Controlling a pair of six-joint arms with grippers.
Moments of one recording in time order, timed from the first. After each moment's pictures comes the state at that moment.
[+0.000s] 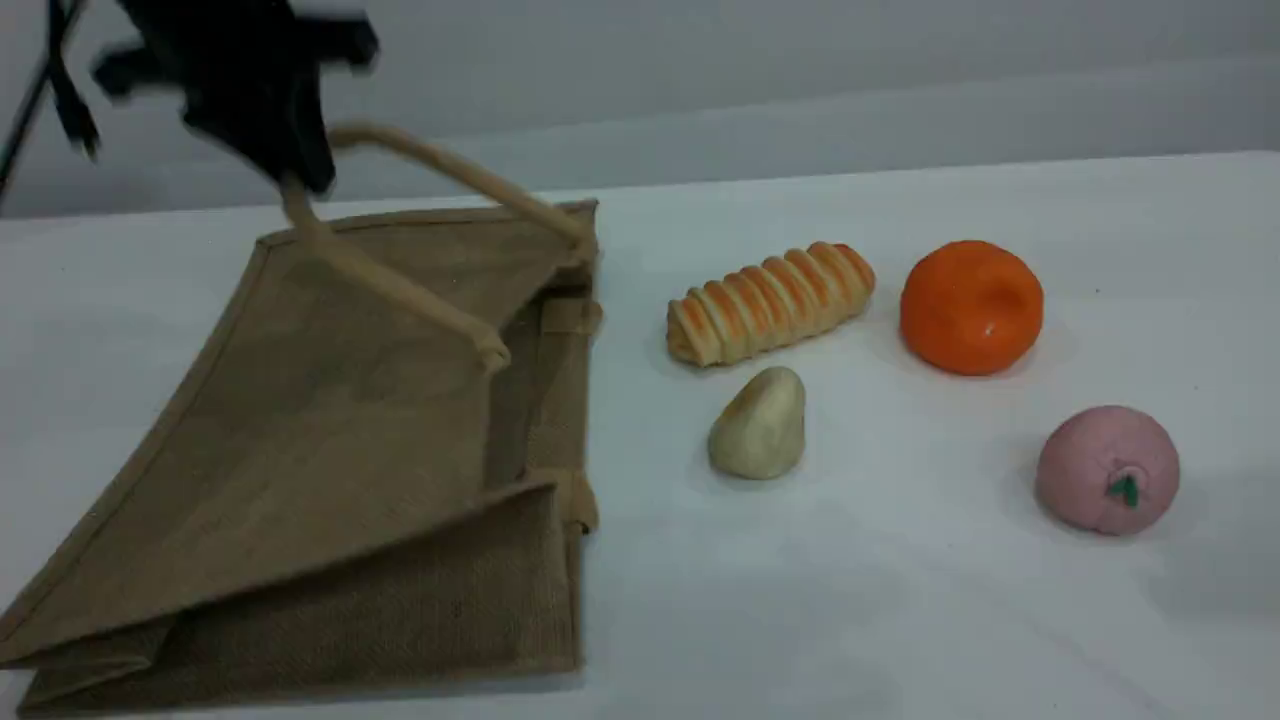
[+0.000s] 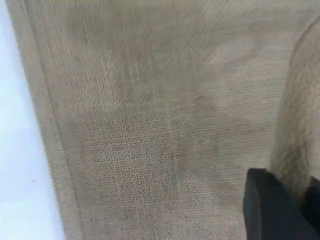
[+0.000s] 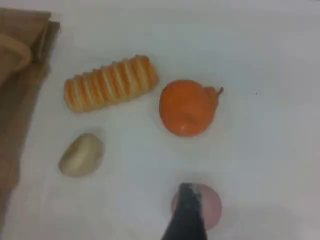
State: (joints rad) left arm -0.17 2.08 -1.71 -0.13 0.99 0.07; right arm 0.03 1.23 -1.04 0.16 0.77 -0.08
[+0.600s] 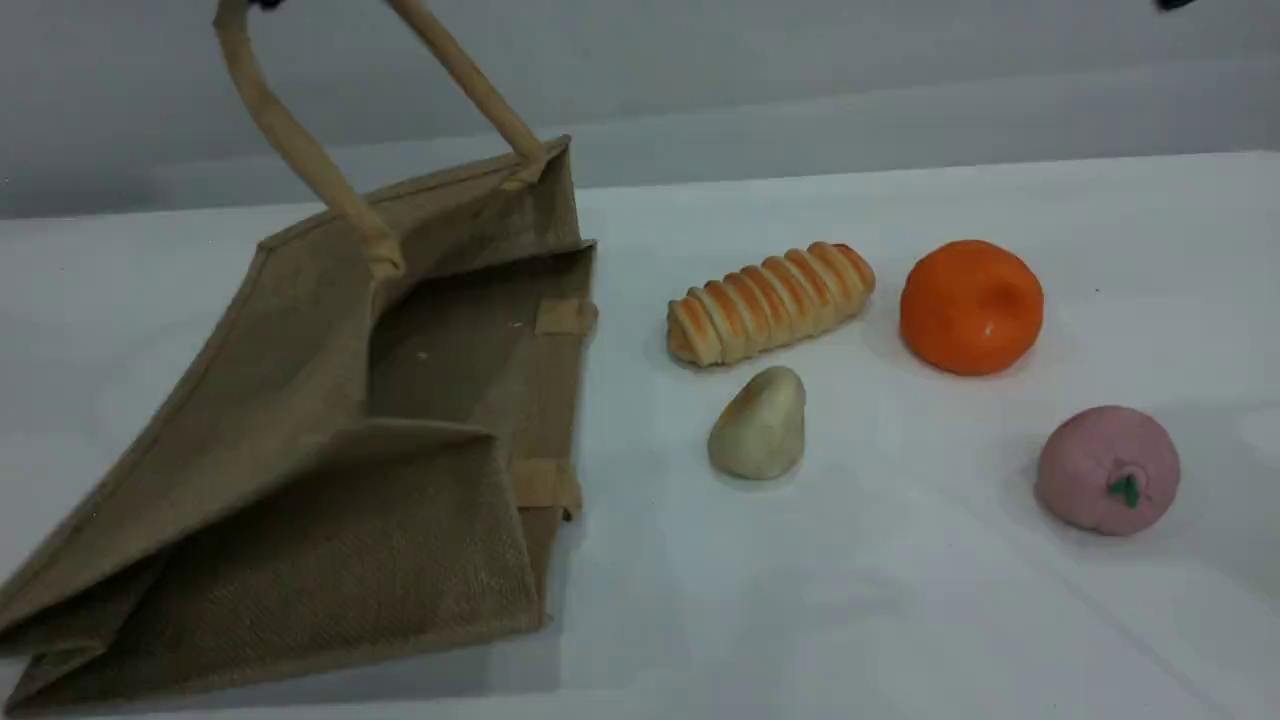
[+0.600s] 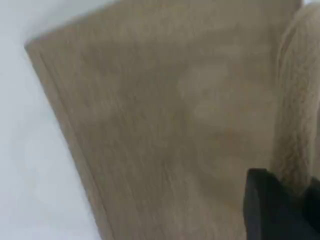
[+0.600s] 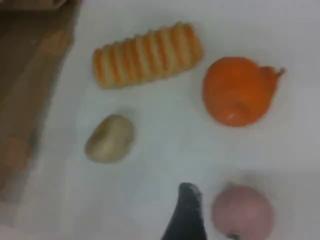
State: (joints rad) left arm -0.17 2.03 -1.95 -0.15 1.23 0.26; right arm 0.03 1.45 -1.04 0.40 0.69 -0.31
